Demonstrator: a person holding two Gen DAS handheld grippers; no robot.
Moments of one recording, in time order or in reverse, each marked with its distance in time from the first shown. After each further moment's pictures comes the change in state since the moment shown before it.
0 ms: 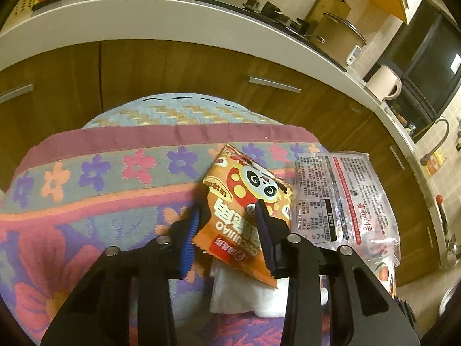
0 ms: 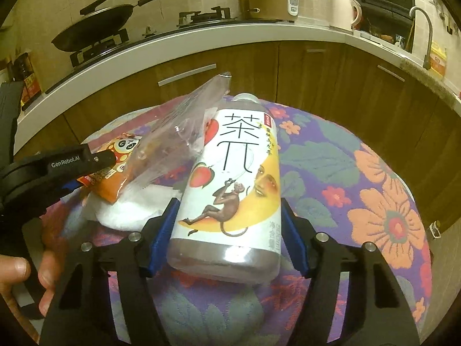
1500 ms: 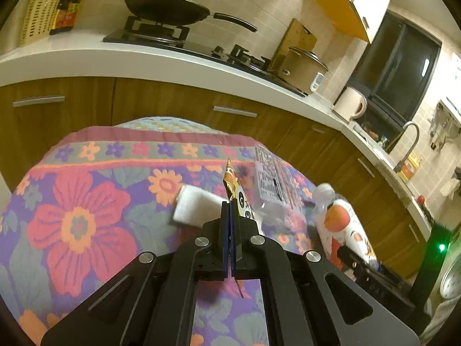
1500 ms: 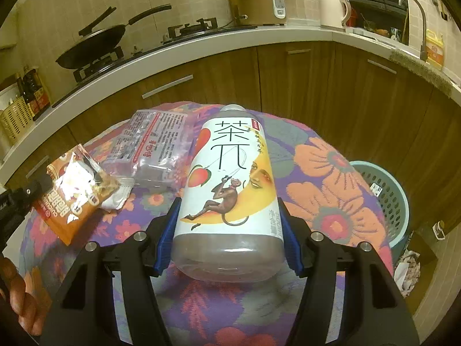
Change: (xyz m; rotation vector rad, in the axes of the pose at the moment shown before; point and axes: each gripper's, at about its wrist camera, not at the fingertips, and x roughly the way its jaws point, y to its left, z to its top) left arm -0.105 -0.028 -0.083 0.059 -0.212 -0.079; right arm -0.037 -0.090 -0.016 0.008 -0.041 0.072
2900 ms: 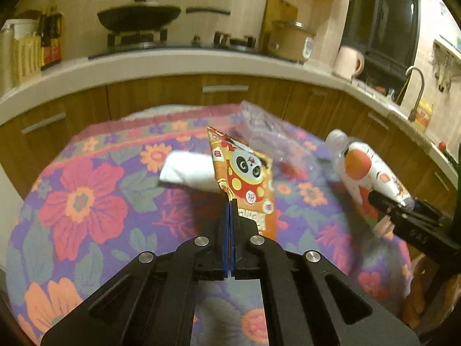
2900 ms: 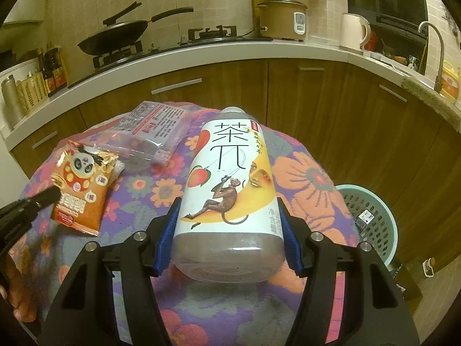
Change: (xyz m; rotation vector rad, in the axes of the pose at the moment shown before) left arm -0.006 -0.044 -0.051 0.212 0.011 0.130; right arm -0.016 -0.035 -0.006 -0.140 -0.053 0.043
